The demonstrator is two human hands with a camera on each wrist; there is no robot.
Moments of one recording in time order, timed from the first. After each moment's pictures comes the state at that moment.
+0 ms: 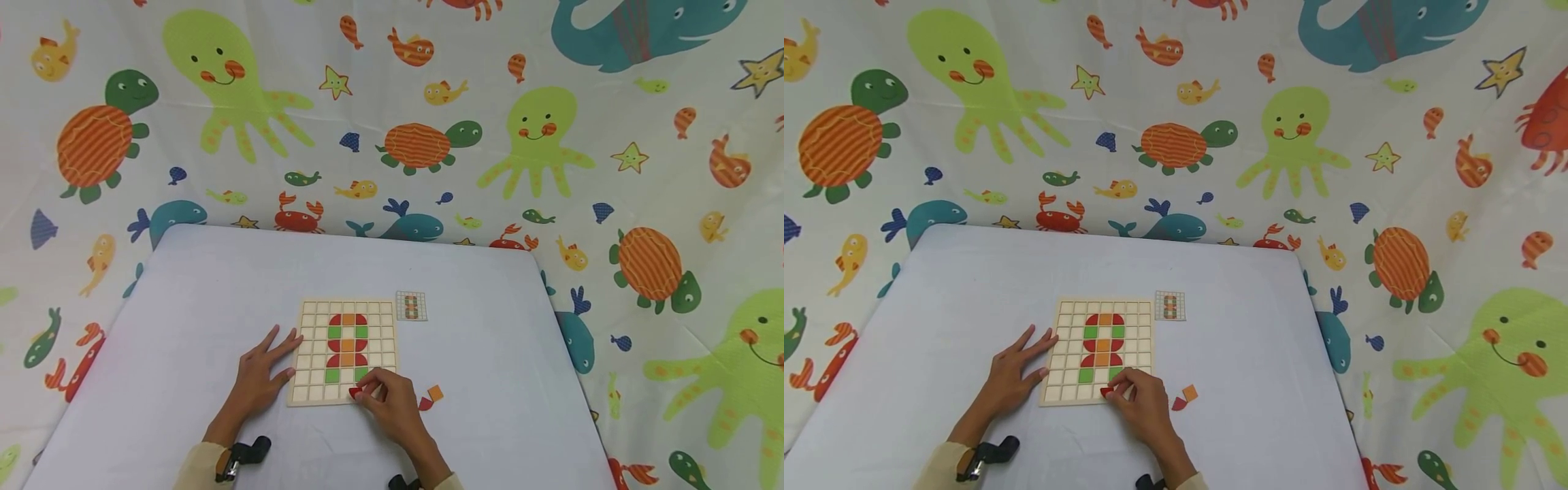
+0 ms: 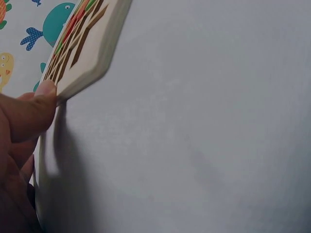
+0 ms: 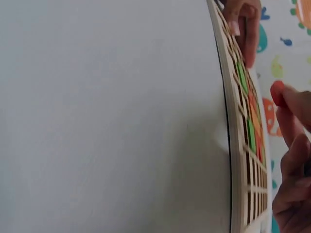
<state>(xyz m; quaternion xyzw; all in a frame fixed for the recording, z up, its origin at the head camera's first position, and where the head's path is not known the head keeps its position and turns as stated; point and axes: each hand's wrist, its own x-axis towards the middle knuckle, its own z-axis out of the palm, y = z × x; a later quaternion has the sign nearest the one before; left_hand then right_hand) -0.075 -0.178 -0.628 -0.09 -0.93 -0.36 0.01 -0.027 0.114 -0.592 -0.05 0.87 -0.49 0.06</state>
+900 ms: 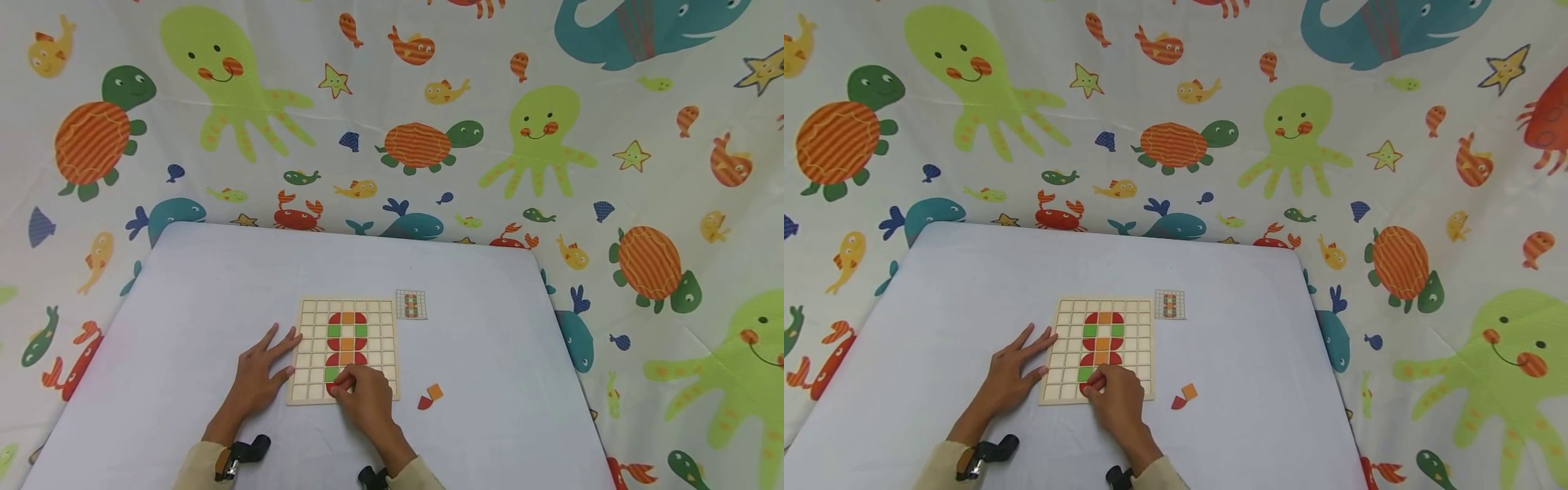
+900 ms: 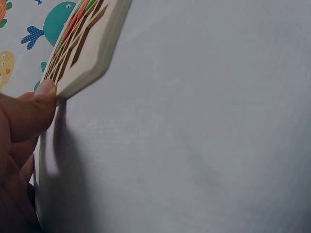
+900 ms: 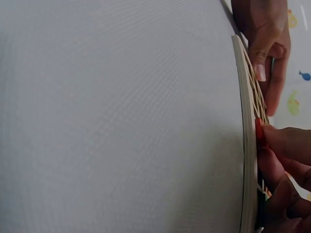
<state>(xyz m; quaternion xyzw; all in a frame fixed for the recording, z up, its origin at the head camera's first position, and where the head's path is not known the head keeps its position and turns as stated) -0.074 -0.177 -0.624 -0.09 -0.93 -0.36 0.01 -0.041 0.057 -0.595 0.02 0.92 -0.39 0.06</state>
